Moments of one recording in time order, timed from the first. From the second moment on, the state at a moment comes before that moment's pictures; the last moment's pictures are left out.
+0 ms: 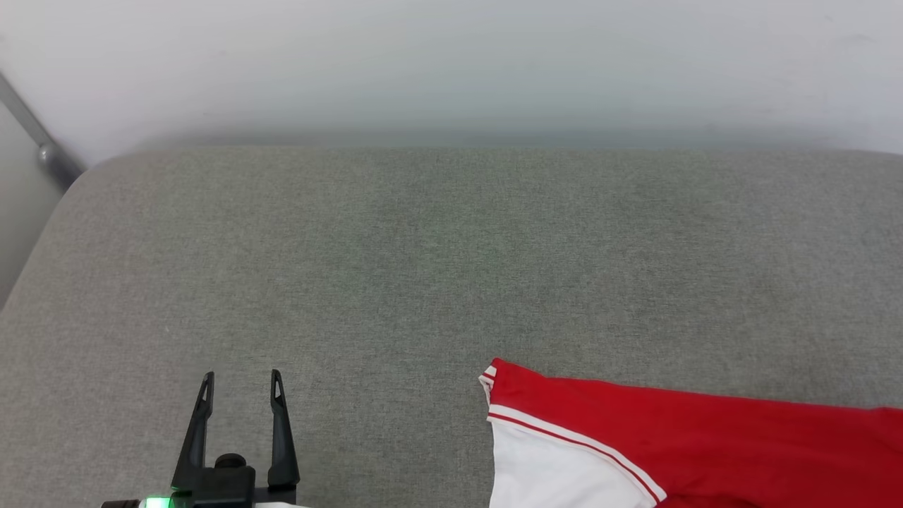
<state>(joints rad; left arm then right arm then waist) 0.14 0.21 -0.21 -0.06 -0.03 0.35 -0.26 0.09 -0.84 0.07 0.38 0.97 0.13 0.49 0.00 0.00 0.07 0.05</state>
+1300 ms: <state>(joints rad) 0.11 0.14 -0.19 -0.05 -0.01 0.26 -0.26 -0.40 -0.47 0.82 0.10 0.76 0.13 0.65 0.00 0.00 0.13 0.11</state>
